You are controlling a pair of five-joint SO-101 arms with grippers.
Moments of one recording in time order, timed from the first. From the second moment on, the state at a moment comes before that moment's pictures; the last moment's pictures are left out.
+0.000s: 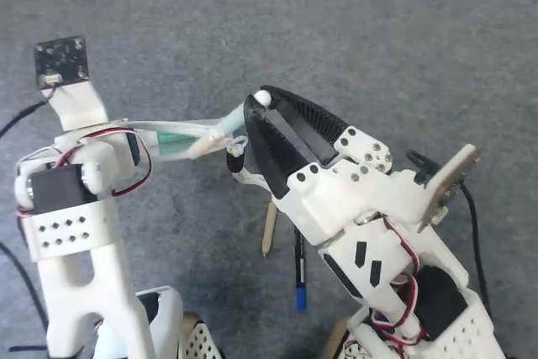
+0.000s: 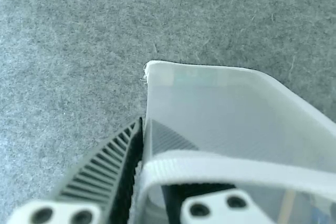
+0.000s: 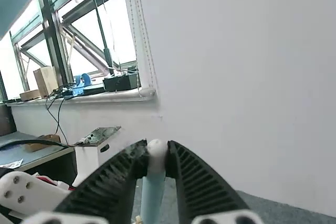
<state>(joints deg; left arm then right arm) -19.5 -40.4 28.4 79.4 5.6 -43.4 -70.9 41.5 24.0 -14.1</state>
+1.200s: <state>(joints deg) -19.3 -40.4 28.4 79.2 5.6 -56.2 -69.3 62.4 6.7 17.1</state>
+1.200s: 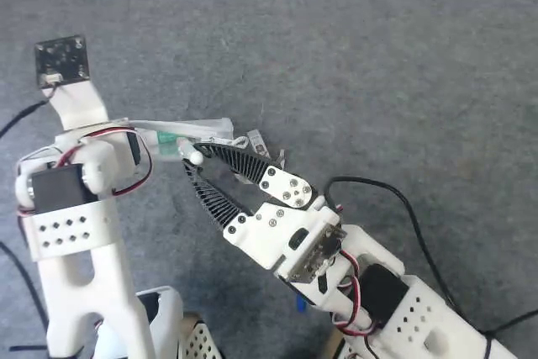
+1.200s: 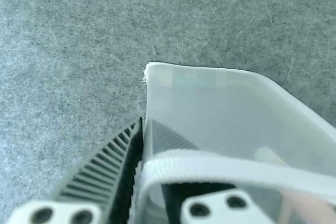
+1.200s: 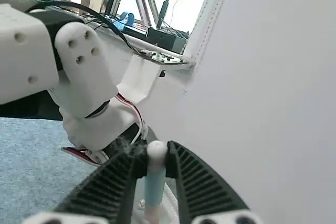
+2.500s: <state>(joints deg) -19.3 -40.3 28.4 79.2 5.6 -54.5 -68.3 62.4 21.5 17.5</state>
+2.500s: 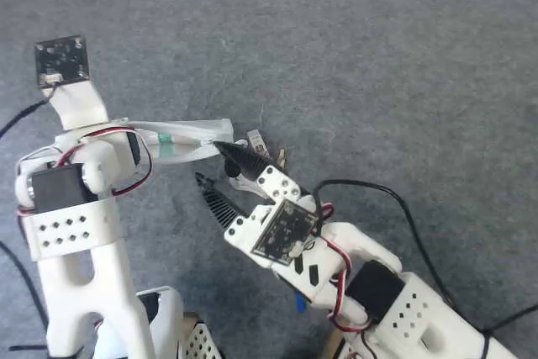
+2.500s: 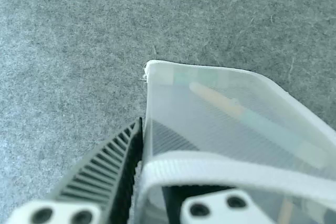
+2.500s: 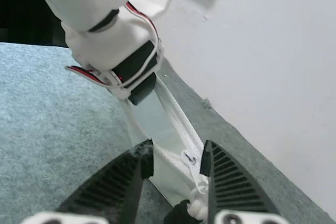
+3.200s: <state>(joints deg) -19.3 -40.3 28.4 79.2 5.6 -45.1 -68.4 58.8 35.9 11.8</state>
